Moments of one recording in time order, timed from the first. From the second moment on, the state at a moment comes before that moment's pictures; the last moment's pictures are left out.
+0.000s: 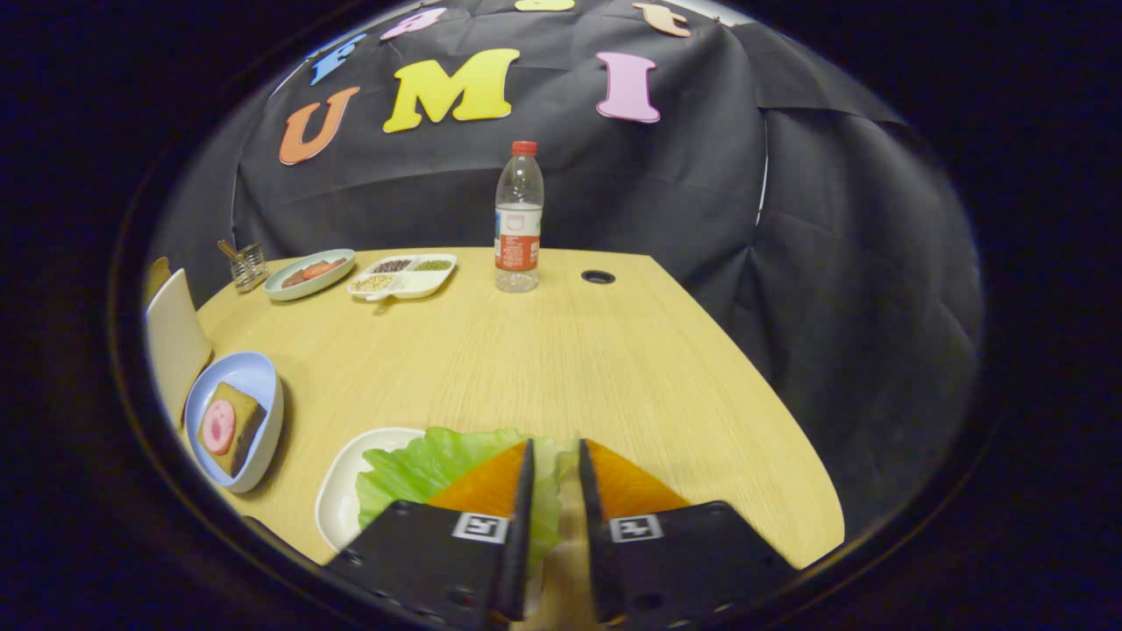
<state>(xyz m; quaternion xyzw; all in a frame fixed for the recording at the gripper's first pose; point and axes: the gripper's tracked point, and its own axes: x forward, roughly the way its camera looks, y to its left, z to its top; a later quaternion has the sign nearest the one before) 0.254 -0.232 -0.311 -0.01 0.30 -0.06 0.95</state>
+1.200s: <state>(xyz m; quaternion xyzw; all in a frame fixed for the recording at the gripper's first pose) 0.212 -0.174 -0.195 0.00 0.21 -0.02 0.98</state>
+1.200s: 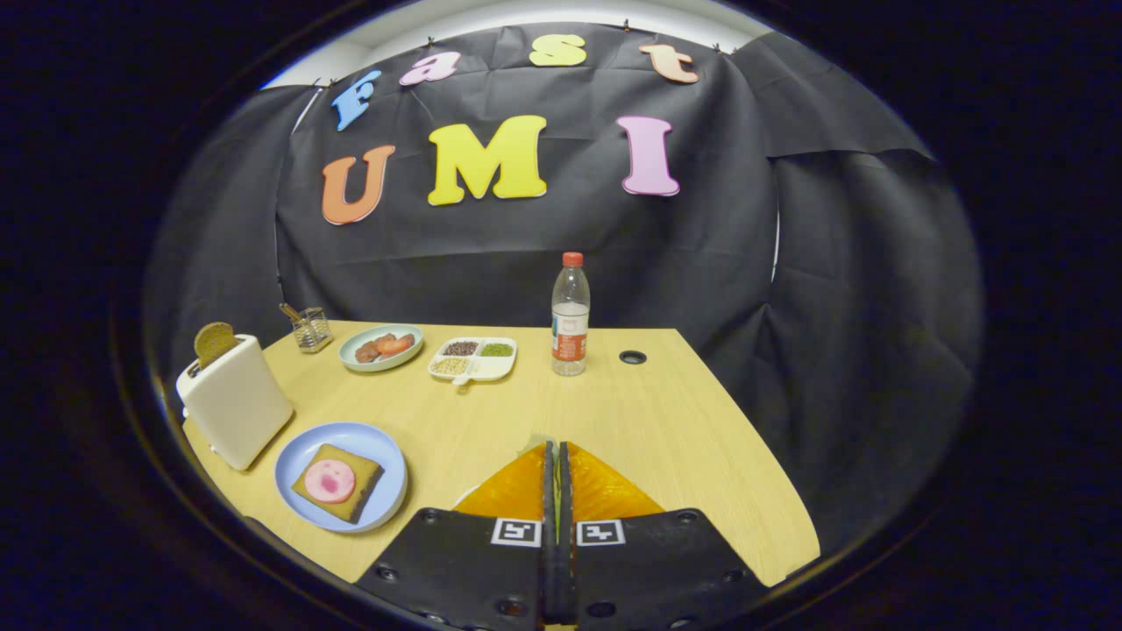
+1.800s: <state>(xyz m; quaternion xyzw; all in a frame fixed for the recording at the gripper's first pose) 0.194 -0.079 -0.156 -0.02 0.17 0.04 0.98</state>
